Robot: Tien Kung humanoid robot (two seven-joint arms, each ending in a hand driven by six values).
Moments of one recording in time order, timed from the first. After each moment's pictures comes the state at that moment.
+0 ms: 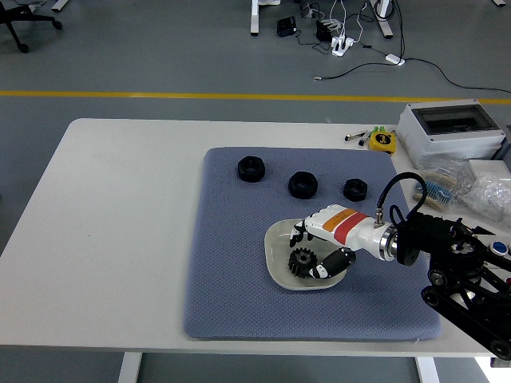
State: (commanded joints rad) left arm -0.12 0.16 -0.35 -0.22 0.59 0.23 0.09; right arm 0.64 -0.37 0.63 1.30 -2.04 0.13 0.12
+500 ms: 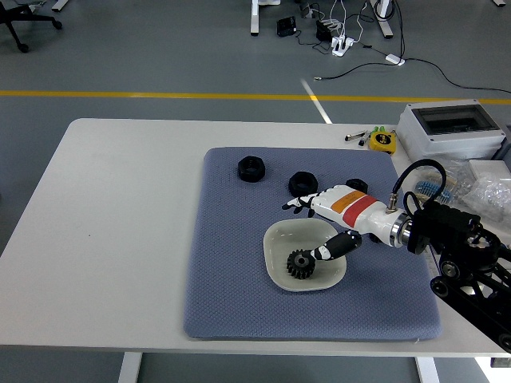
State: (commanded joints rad) left arm -0.12 0.16 -0.35 -0.22 0.59 0.23 0.10; right arm 0.62 -0.39 0.74 1.33 -2.02 0.08 0.15
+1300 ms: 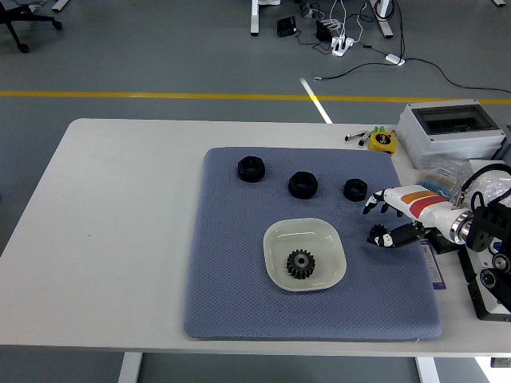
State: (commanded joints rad) left arm -0.11 0.15 -0.36 -0.22 0.61 0.23 0.10; right arm 0.54 -0.46 0.86 1.12 -2.01 0.10 0.15
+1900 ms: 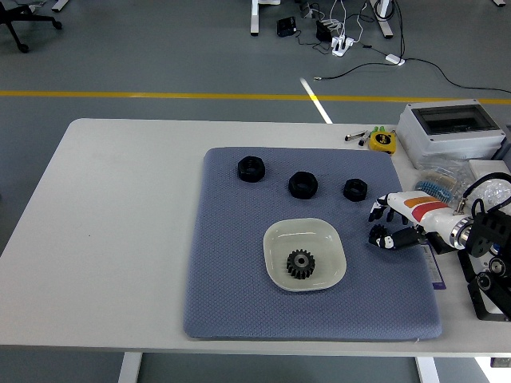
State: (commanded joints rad) left arm -0.12 0.15 -0.34 -0.22 0.59 0.23 0.09; right arm 0.55 -0.42 0.86 1.03 -1.99 0.05 0.18
